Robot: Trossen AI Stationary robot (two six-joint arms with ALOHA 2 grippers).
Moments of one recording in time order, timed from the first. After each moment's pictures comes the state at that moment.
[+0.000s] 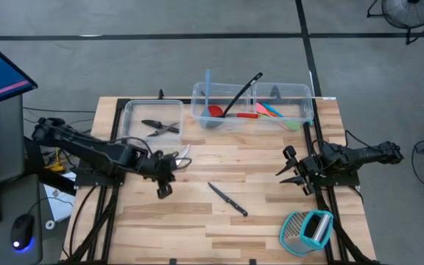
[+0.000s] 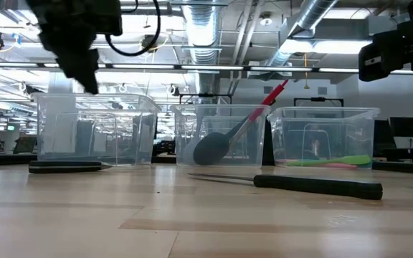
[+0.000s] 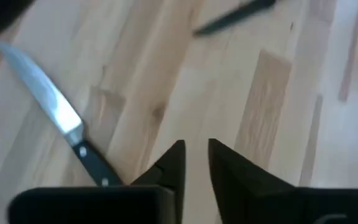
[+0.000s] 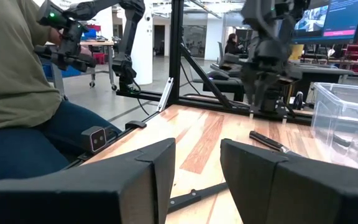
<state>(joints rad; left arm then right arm) -0.27 1.21 0.82 -0.65 -0.17 -0.59 0.18 0.03 0.01 0.04 -0.20 -0.04</state>
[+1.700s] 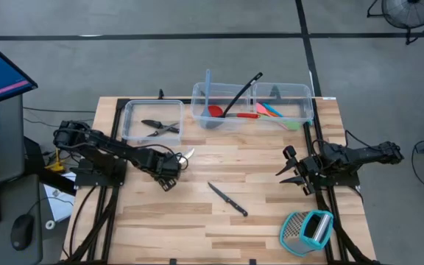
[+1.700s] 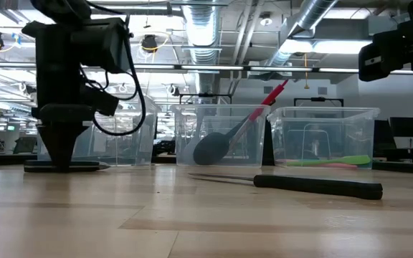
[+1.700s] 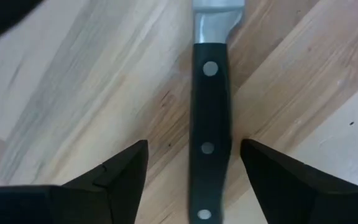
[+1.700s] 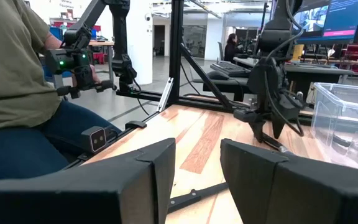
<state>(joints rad) -0.13 1.54 0.72 -0.74 -0.18 -0.81 0.18 0.03 0.01 0.04 -0.20 -0.04</state>
